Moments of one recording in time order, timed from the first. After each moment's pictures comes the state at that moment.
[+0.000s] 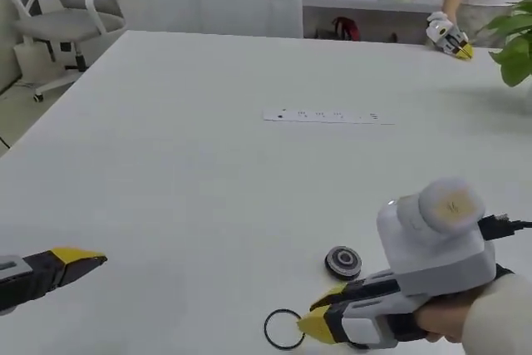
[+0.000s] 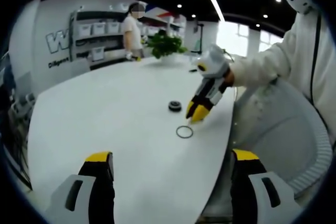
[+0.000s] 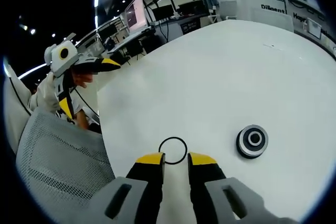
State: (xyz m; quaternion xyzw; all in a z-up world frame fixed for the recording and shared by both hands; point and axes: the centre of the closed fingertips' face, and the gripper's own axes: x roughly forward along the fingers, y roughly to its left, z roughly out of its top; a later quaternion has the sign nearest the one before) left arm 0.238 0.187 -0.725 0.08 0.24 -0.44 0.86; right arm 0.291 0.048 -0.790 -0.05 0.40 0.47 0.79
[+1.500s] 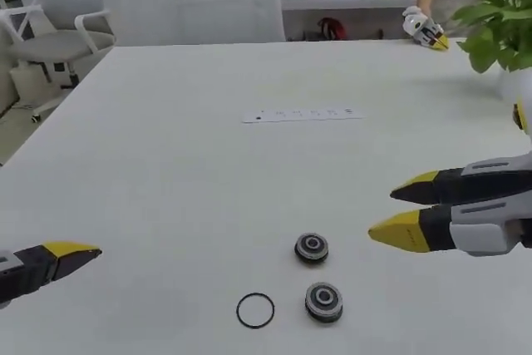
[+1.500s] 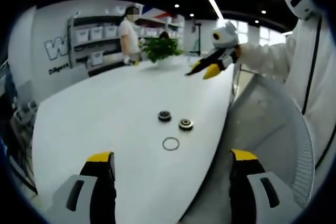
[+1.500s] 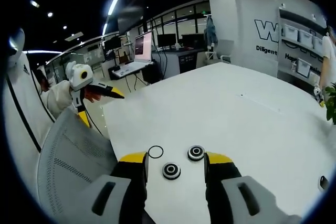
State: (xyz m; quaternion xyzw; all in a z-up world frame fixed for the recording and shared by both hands) left arm 0.212 0.144 -0.690 0.10 0.23 -0.43 0.87; right arm 0.288 -0.056 -0.670 -0.08 0.26 0.47 0.84
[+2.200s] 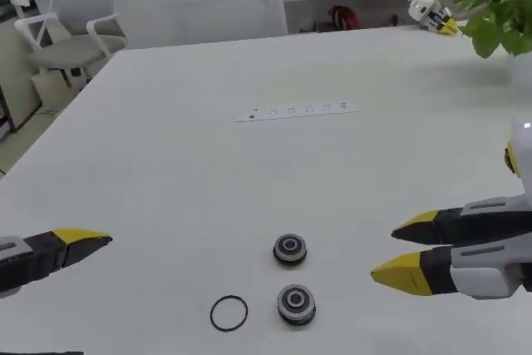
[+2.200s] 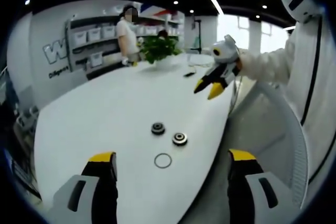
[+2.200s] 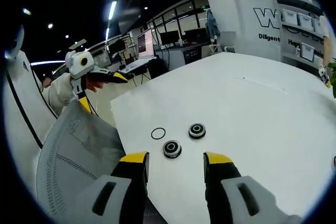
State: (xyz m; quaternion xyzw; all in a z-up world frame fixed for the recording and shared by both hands) left arm 0.221 0.091 -0.667 0.13 0.23 -0.42 0.87; right arm 0.278 -0.094 -0.707 -0.04 0.29 0.50 0.82
